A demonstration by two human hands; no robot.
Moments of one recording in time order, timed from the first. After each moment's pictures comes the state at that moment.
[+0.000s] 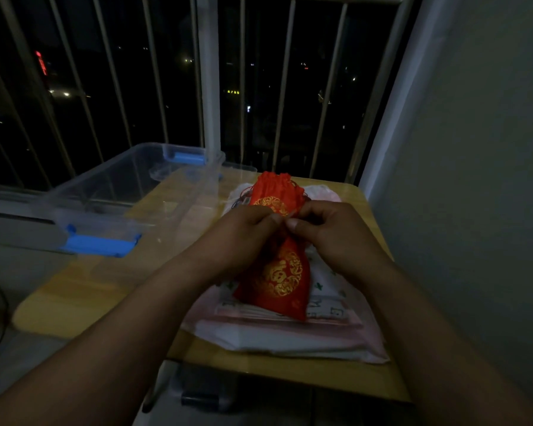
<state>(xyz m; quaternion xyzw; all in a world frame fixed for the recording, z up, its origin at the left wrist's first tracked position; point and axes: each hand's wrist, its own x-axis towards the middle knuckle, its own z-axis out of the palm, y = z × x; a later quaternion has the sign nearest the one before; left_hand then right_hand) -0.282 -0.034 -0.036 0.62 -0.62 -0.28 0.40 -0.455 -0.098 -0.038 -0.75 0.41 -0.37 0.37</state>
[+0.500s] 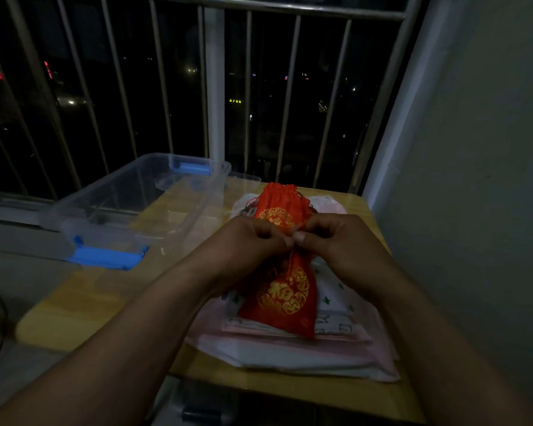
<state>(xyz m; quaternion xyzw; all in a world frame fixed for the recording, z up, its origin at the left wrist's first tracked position) -0.275 -0.028 -0.030 0.59 -0.55 -0.42 0.42 -0.458 -0.097 -0.036 -0.76 0.39 -0.34 0.39</state>
